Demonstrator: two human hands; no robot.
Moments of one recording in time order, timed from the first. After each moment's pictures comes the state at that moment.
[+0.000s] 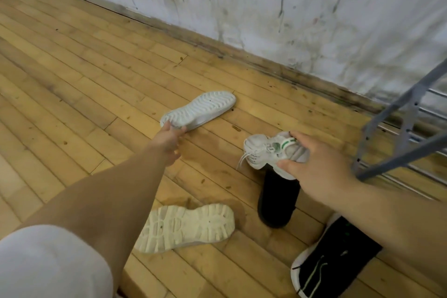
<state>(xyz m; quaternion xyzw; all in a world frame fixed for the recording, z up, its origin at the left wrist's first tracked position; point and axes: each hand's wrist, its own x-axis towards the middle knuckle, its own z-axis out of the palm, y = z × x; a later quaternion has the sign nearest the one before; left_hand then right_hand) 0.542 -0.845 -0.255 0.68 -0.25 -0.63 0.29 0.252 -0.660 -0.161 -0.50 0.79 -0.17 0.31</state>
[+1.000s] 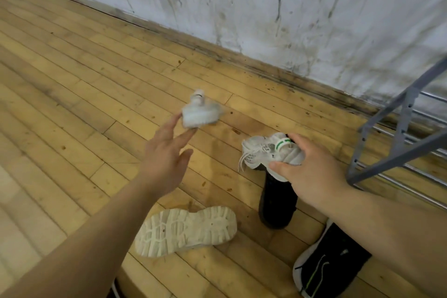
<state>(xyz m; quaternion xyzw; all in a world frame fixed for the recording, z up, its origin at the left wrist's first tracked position) 0.566 -0.771 -0.207 0.50 -0.84 -0.14 0.15 0.276 -0.658 -0.154 -0.43 0.80 -0.24 0.34</state>
